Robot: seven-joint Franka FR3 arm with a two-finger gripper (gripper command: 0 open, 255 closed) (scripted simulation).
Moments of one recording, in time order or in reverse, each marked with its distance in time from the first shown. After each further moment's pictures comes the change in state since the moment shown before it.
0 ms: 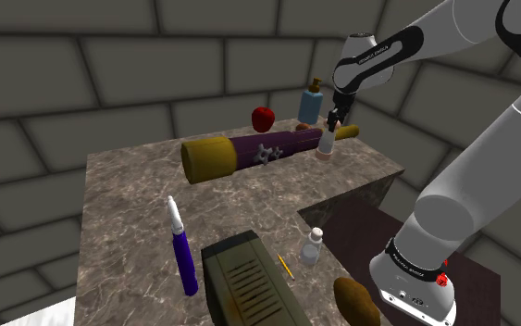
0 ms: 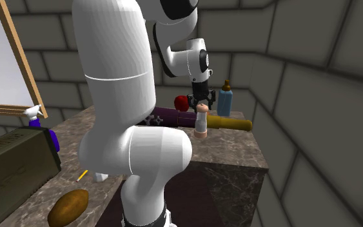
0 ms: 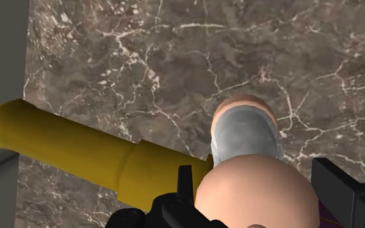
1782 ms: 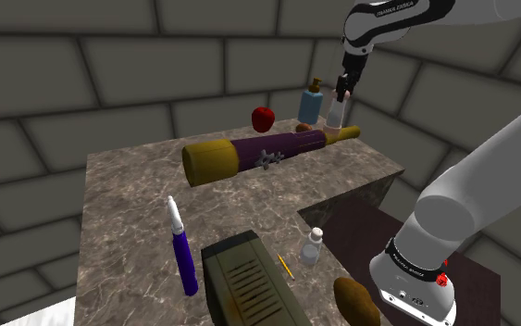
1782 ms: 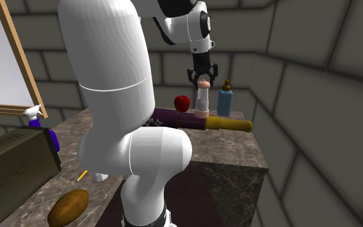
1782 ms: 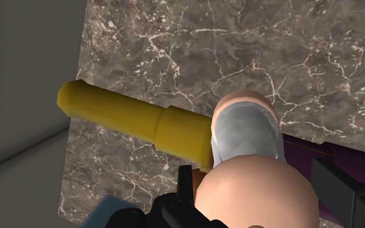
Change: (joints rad) arm 0.010 -0.112 0.031 0.224 0.009 -0.333 -0.029
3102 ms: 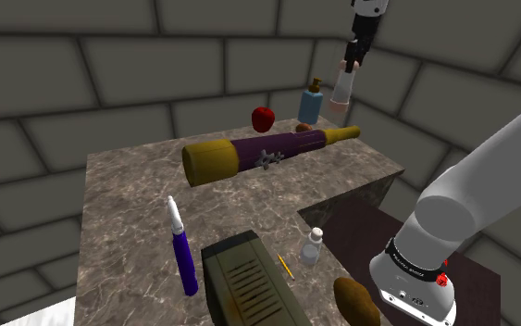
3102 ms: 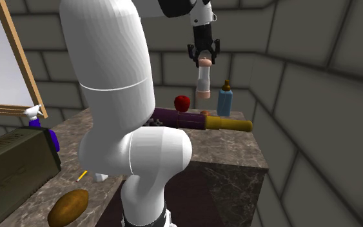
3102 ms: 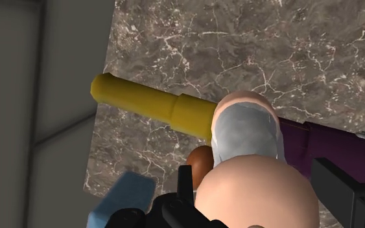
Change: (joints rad) arm 0.010 0.006 0.017 0.271 0.022 -0.264 -0.037
